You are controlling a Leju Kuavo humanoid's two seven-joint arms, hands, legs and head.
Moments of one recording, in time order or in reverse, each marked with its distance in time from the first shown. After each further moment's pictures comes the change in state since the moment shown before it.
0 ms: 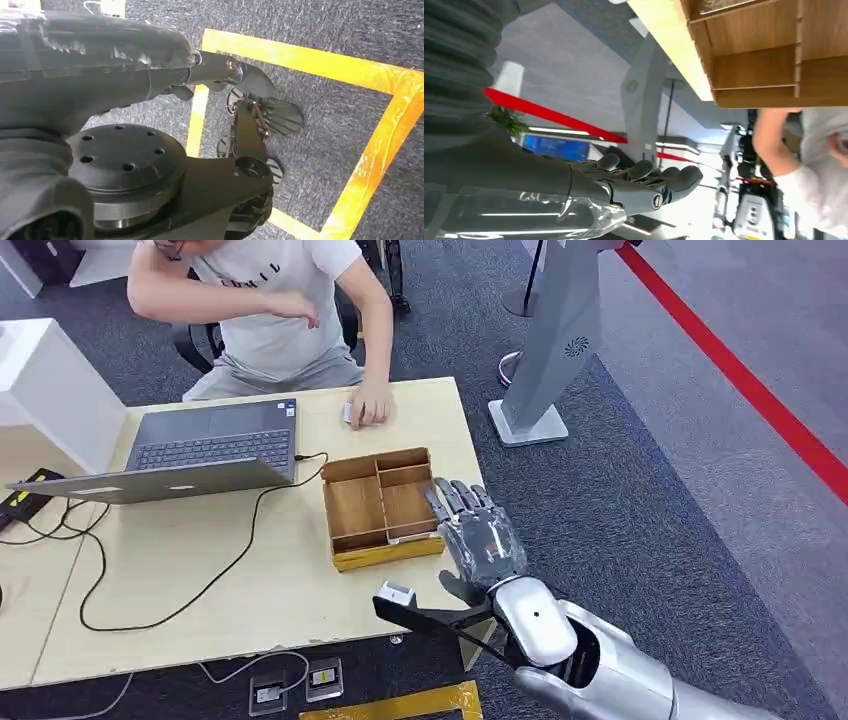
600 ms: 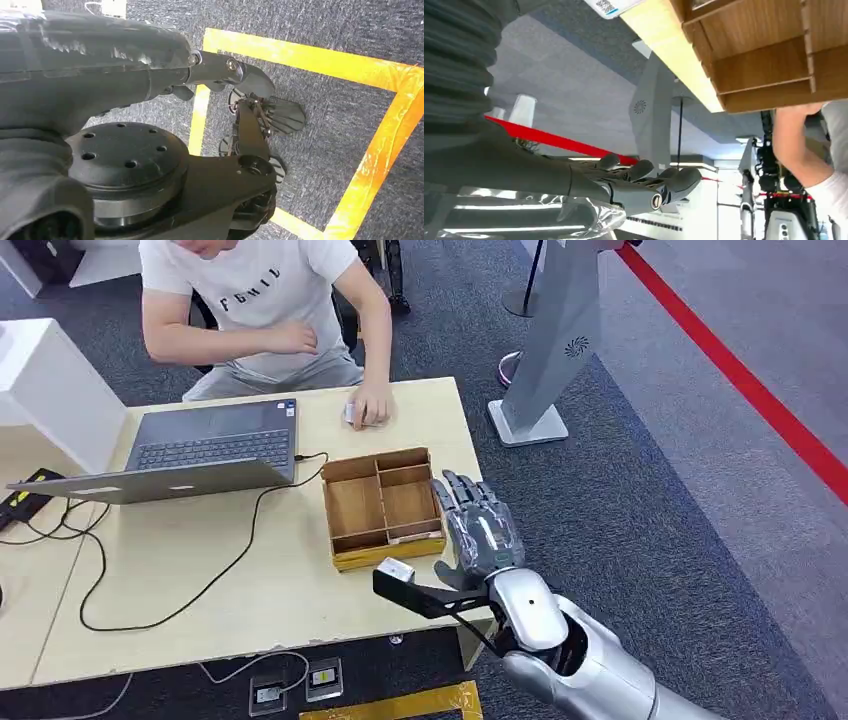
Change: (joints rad) left arm 0.000 -0.005 -0.010 0.000 0.002 0.002 0.002; right arm 0.042 0.100 -0.095 0.087 -0.008 -0.039 -0.051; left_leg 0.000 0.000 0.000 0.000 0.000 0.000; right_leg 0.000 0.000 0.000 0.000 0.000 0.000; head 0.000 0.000
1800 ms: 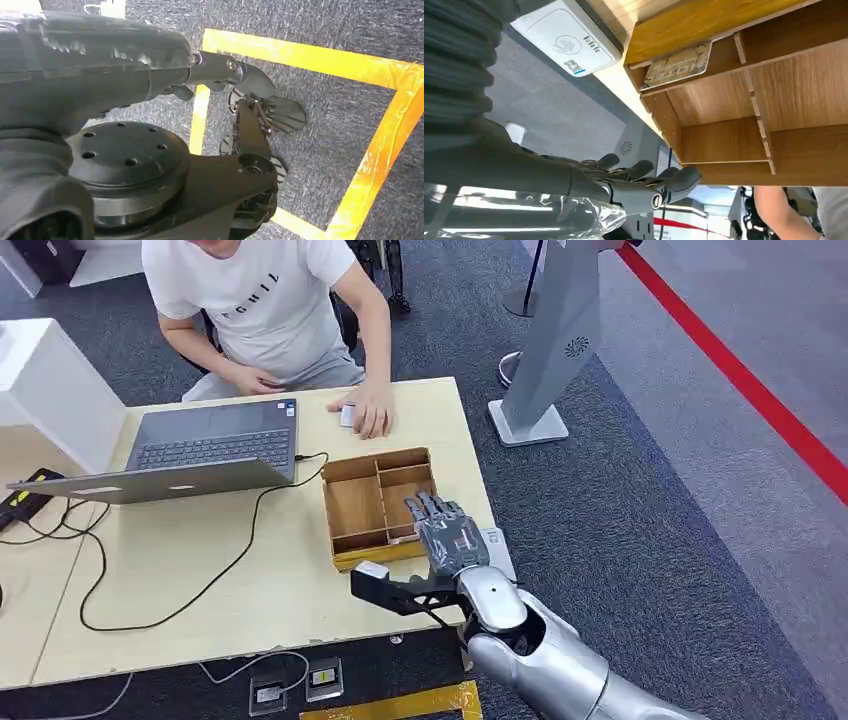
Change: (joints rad) left arm -0.001 0.000 -0.008 0.000 -0.006 -0.001 0.000; right arm -0.046 0.133 0.005 0.260 -0.080 -0.018 -0.077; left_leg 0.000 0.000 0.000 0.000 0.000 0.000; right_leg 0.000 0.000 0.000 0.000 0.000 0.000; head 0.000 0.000
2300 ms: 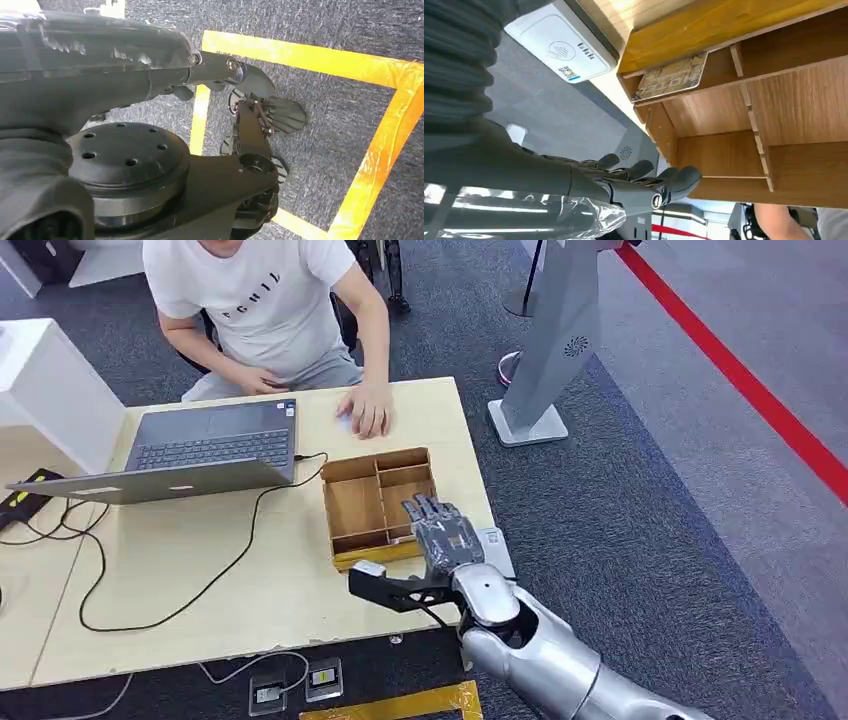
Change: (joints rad) left arm -0.001 0.000 -0.005 0.000 -0.009 0.001 0.000; right arm -0.027 0.018 0.011 0.070 -0.016 -0.002 -0.014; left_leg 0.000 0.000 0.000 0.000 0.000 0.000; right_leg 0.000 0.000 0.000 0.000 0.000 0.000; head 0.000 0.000
